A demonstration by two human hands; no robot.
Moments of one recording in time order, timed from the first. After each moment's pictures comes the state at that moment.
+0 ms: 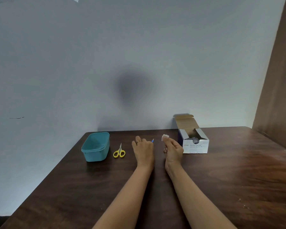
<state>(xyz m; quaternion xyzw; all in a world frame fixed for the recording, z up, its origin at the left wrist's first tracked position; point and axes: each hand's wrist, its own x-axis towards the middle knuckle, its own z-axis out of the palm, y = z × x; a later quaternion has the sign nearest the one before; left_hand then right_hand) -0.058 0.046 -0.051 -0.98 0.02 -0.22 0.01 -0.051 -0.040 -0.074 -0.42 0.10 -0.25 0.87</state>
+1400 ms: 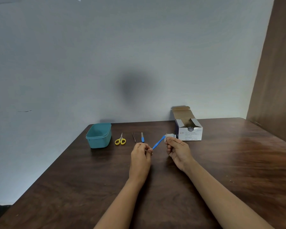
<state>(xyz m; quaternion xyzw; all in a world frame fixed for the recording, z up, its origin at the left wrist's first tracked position) -0.157 0.073 -0.075 -0.87 0.10 -0.25 -0.41 -0.131 -0.077 -0.072 -0.48 0.05 -0.06 0.87</state>
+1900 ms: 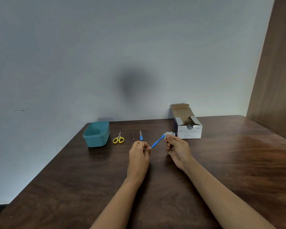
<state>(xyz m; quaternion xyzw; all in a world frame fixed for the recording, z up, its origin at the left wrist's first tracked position) -0.154 0.071 -0.075 -0.88 0.10 -0.26 -0.39 -0.132 -0.077 -0.069 -0.48 0.06 -0.06 0.87</state>
